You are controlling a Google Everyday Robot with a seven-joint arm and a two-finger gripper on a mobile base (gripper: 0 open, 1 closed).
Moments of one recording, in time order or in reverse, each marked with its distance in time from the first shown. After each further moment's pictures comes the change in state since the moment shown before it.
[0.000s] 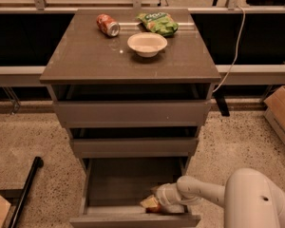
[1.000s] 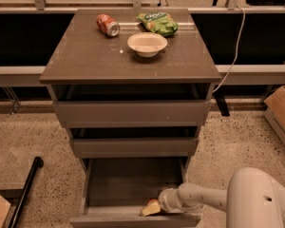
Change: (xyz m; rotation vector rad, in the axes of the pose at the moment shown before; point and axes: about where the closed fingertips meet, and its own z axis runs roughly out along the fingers) arm 0.023 -0.008 -0.008 0.119 0.011 0.086
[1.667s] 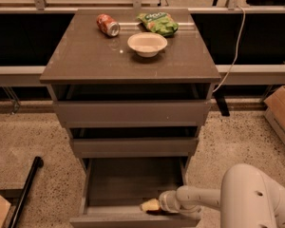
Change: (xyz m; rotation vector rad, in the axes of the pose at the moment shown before) arm 0.013 -0.018 0.007 0.110 -0.002 0.250
